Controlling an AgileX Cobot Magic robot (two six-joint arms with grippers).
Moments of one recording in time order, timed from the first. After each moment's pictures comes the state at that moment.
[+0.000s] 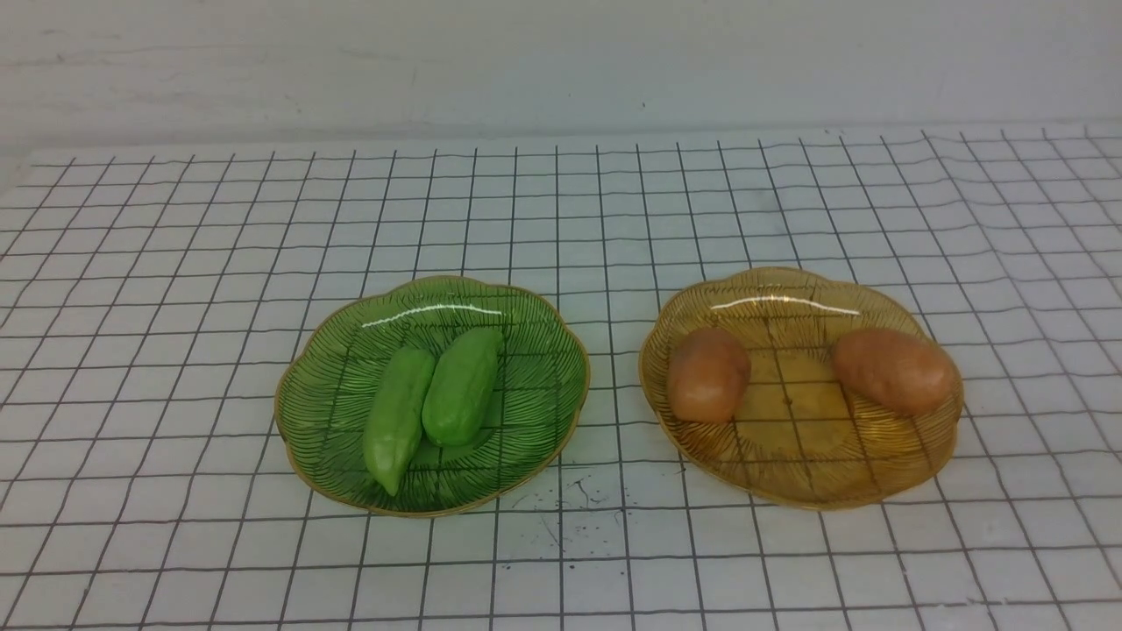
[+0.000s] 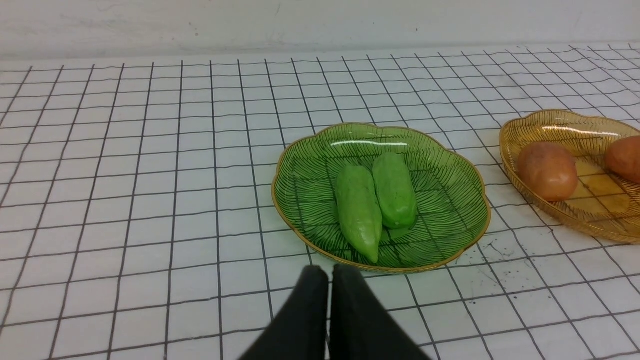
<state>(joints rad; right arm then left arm) 0.31 0.11 -0.51 -0.31 0.12 0.26 -0.30 0.11 -0.67 0.13 0.96 -0.18</state>
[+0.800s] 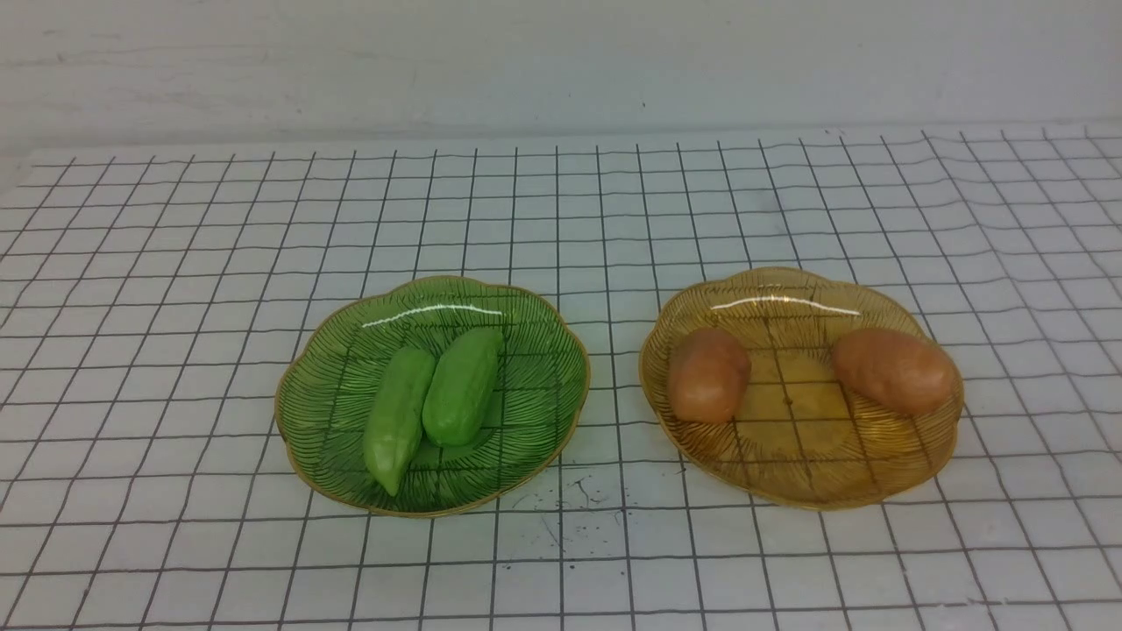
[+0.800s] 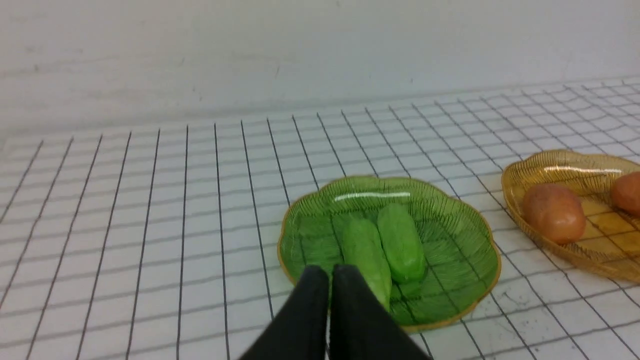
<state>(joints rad) 0.31 0.11 -0.51 -0.31 0.12 0.26 -0.25 0.05 -0.56 0.08 0.75 -0.05</state>
